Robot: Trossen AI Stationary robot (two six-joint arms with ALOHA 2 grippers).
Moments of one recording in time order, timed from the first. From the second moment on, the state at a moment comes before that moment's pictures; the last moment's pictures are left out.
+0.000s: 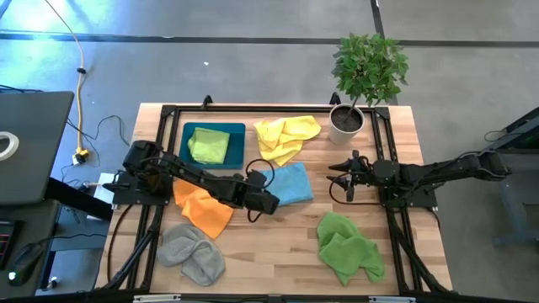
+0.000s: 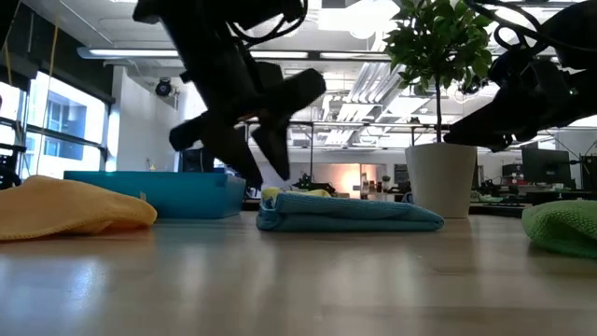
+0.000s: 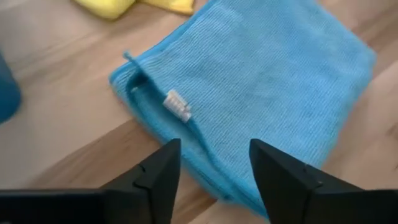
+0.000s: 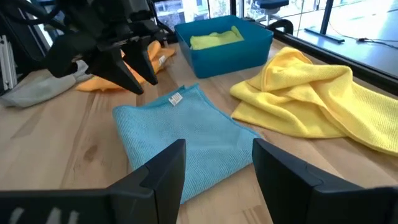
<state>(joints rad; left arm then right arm) -0.12 1.87 1.18 -0.49 -0.53 -1.15 0.03 0.54 0.01 0.28 0.23 0.17</state>
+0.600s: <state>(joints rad) -0.09 2.04 1.18 -0.43 -0.68 -1.35 0.03 0.54 0.01 0.27 0.23 0.17</state>
